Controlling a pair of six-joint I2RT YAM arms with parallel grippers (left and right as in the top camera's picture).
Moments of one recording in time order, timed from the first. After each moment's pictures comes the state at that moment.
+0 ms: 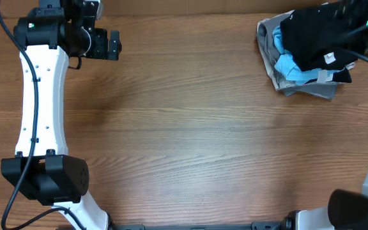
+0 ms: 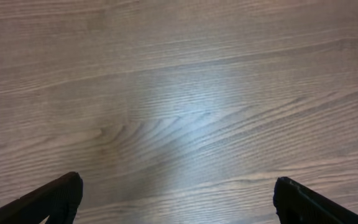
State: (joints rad) left arm 0.05 1.90 2.05 -1.18 0.20 0.10; right arm -0.19 1.65 1.93 -0.80 0.04 0.38
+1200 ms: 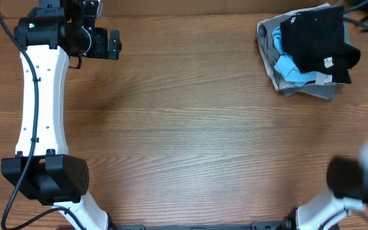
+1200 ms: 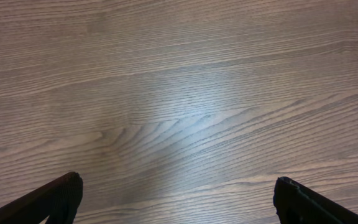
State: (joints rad) left arm 0.05 1.90 2.05 -1.17 0.21 0.10; right arm -0.20 1.84 2.41 -1.03 0.10 0.31
